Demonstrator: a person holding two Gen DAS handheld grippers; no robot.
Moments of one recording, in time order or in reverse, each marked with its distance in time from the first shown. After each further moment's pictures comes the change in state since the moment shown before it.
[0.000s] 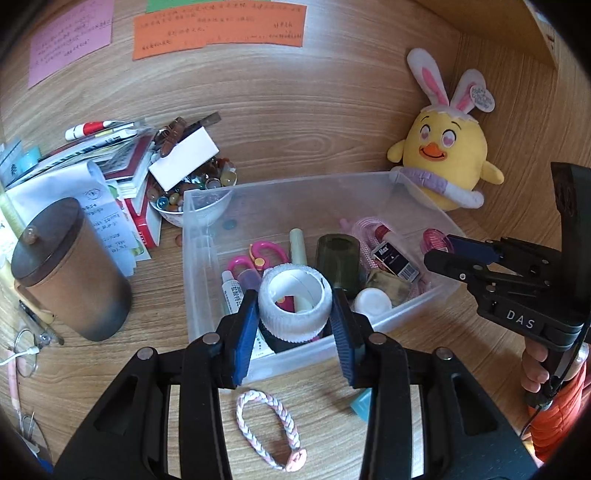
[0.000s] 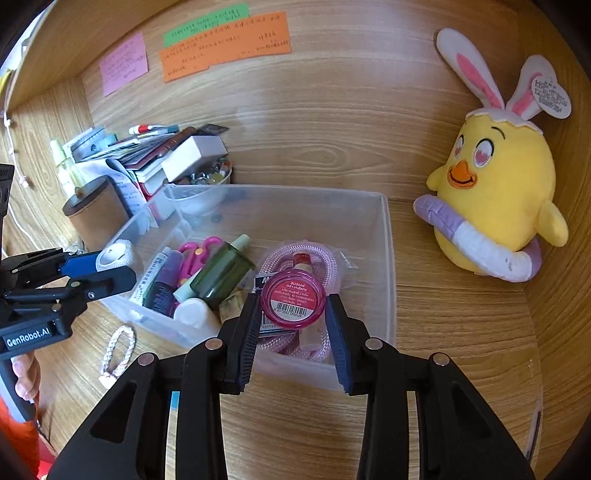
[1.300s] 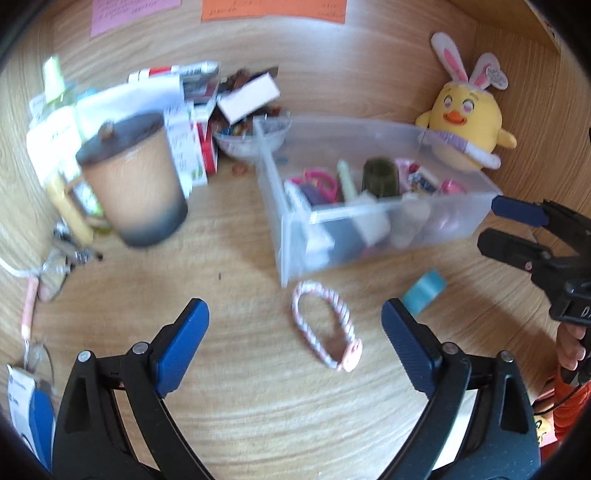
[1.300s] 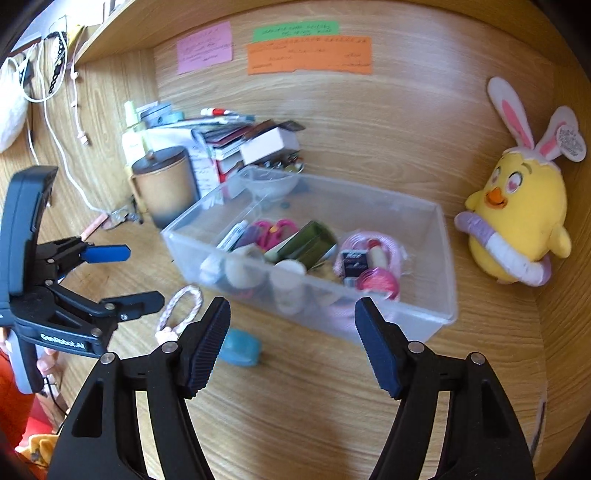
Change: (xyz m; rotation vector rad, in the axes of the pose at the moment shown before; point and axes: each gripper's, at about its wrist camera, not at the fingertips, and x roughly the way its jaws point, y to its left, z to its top) left arm -0.036 0.029 -0.079 -0.057 0.067 0.093; right arm -0.041 0.058 -0.034 -0.153 -0.028 0.094
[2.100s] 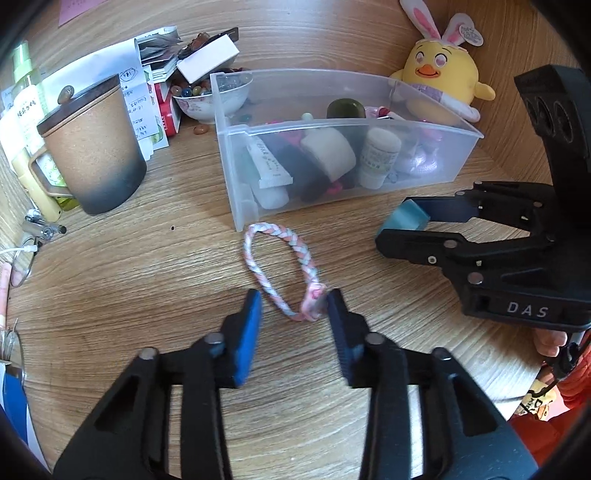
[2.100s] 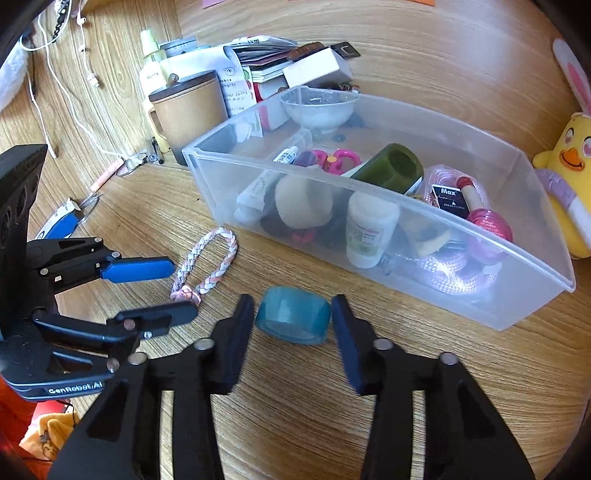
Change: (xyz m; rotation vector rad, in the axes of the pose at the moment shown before) left arm 0.019 -0.021 -0.027 0.071 0.071 -0.072; right arm 0.064 0.033 -0.023 -0.034 0.182 0.115
